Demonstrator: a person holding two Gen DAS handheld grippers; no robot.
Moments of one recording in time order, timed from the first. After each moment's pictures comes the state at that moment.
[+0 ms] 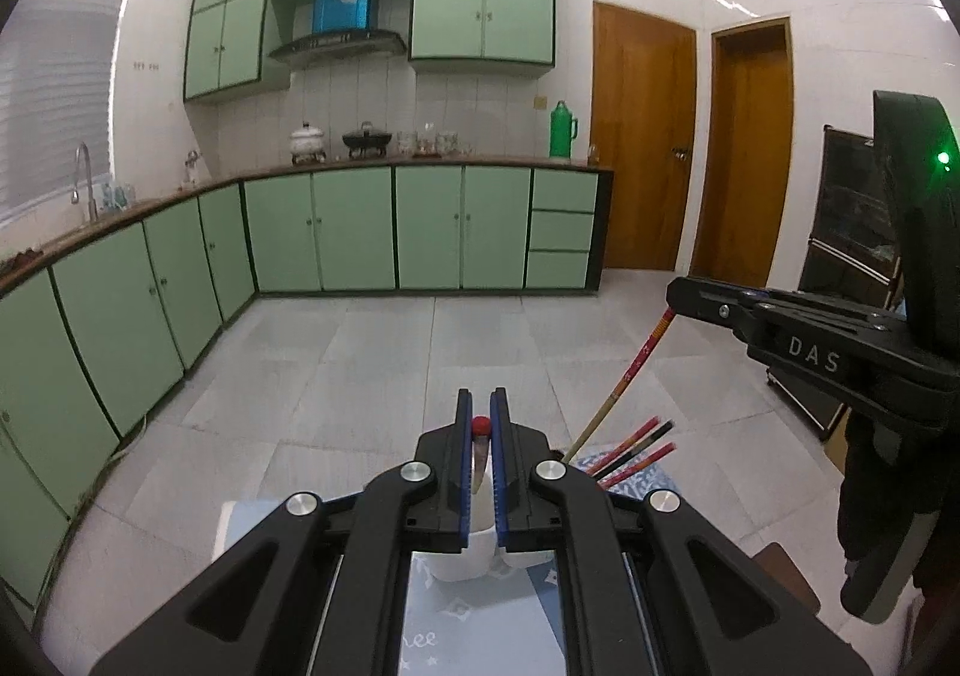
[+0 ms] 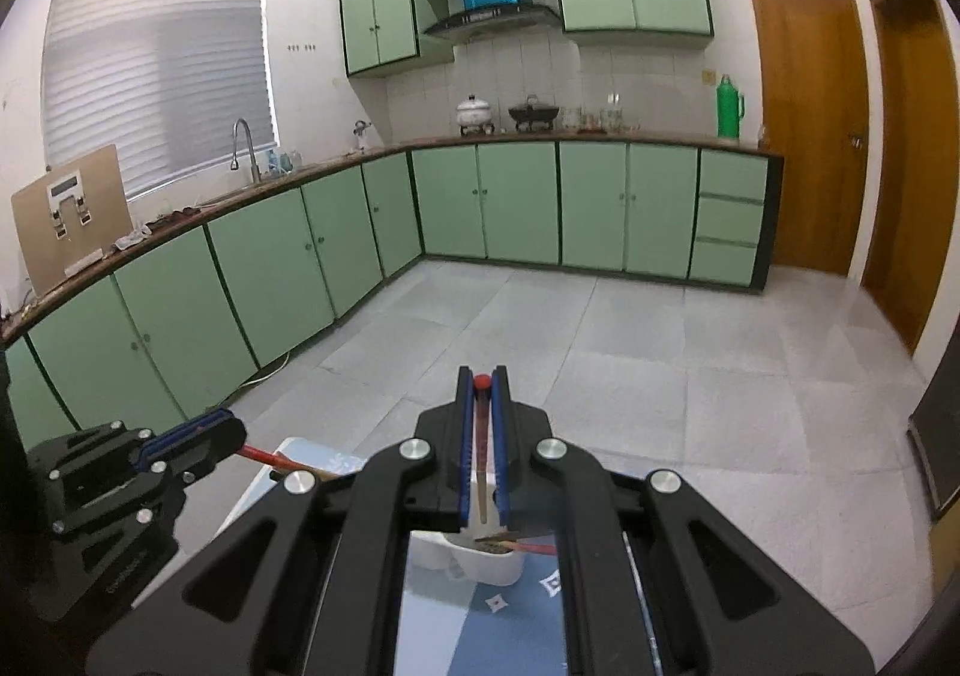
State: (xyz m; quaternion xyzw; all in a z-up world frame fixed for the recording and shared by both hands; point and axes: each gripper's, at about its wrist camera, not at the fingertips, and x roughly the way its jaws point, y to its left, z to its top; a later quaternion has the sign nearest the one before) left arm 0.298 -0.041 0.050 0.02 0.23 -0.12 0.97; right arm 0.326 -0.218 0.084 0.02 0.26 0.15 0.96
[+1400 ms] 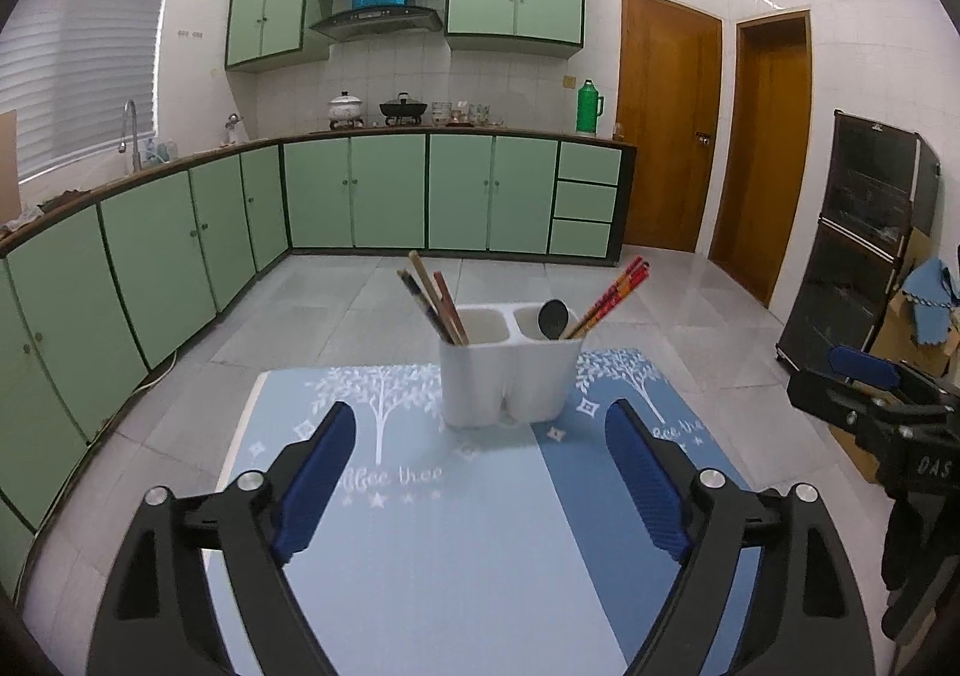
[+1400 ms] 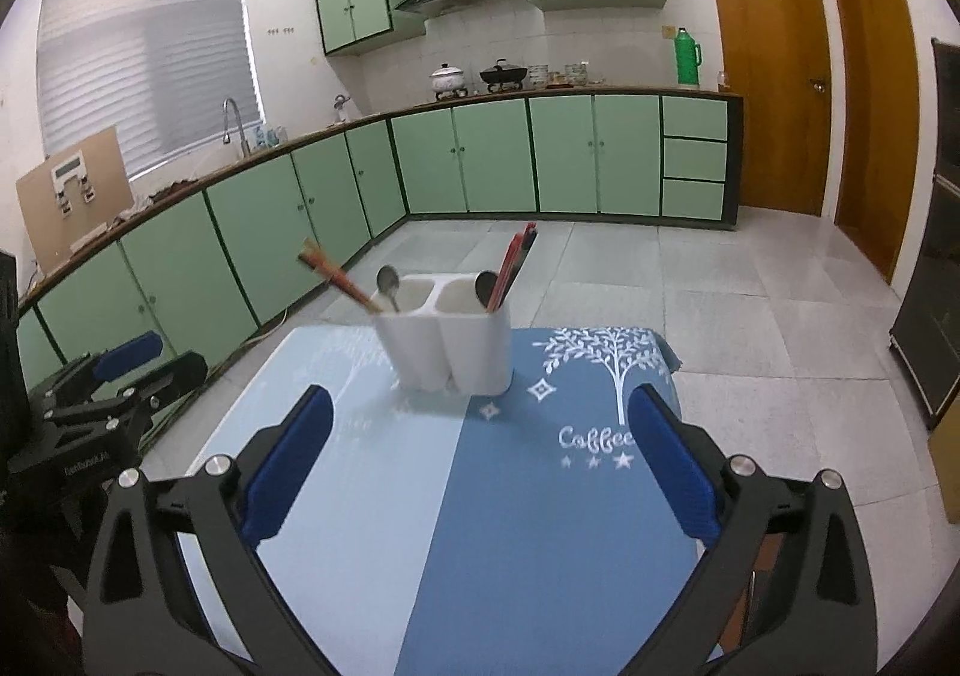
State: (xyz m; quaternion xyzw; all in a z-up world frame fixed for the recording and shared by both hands) left arm 0.150 -0.020 -0.010 0.00 0.25 -0.08 0.96; right arm 0.138 -0.255 -0.003 0.03 0.28 0.12 0.95
